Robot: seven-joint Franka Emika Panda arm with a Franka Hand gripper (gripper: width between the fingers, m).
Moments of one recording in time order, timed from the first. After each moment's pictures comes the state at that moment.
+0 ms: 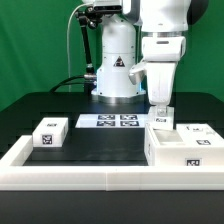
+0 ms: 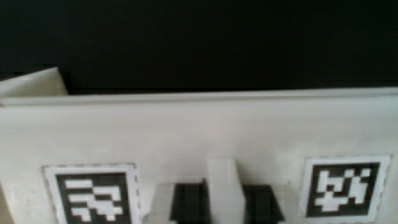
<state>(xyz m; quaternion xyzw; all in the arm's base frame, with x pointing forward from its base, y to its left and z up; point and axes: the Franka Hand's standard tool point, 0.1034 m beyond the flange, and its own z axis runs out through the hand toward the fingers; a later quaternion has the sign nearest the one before) 0.455 0.066 0.058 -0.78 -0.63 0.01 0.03</state>
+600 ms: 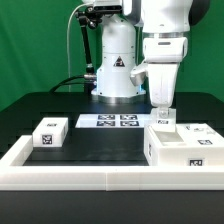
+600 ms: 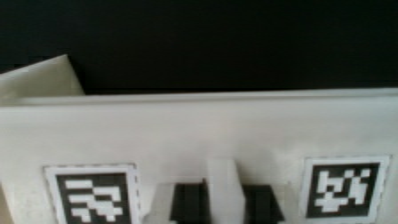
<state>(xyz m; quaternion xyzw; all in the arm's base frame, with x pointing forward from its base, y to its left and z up) 0.466 0.068 0.058 -0.78 -0.63 0.00 0.02</state>
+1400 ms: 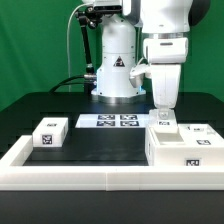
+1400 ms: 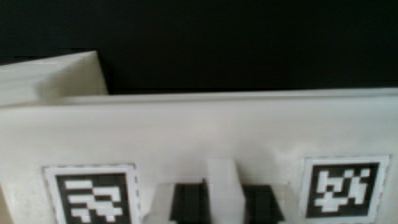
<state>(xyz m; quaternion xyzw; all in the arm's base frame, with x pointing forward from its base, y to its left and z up) 0.470 0.066 0.057 -0.76 -0.65 0.00 0.02</state>
